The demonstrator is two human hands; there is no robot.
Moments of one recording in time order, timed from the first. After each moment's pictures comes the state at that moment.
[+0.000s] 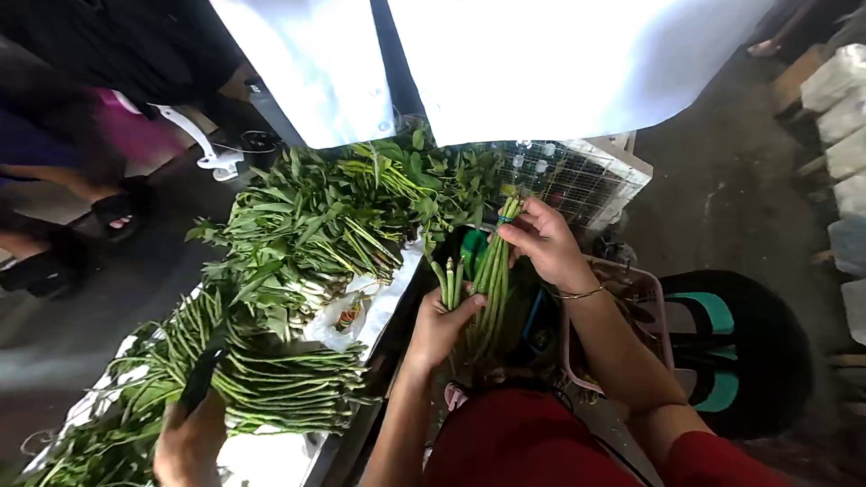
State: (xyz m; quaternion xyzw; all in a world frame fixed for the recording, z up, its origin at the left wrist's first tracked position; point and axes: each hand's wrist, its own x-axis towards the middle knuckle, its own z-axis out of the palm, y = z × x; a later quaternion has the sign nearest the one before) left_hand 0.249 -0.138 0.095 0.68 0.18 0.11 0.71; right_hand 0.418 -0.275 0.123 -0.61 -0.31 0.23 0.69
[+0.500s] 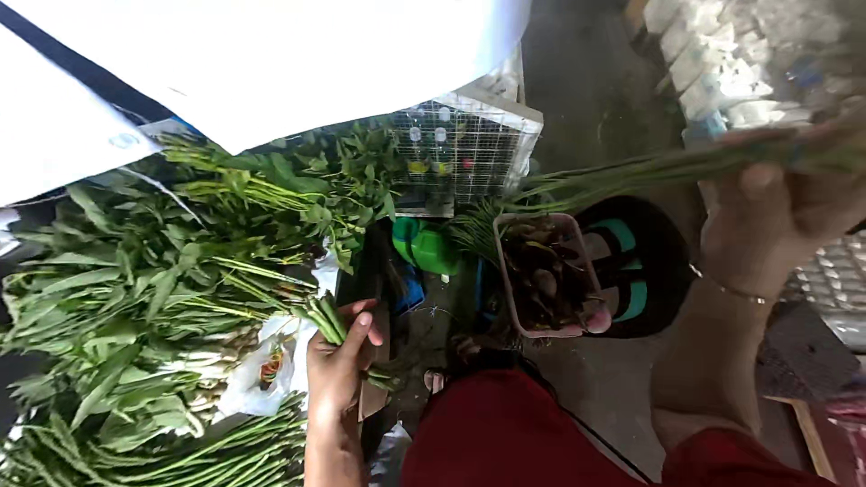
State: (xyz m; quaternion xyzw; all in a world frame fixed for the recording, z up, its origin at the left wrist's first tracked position) left_hand 0.238 -0.117 0.073 0.64 0.21 0.12 0.73; right_hand 0.434 -0.522 0.160 -0.66 -0.32 -0.29 0.62
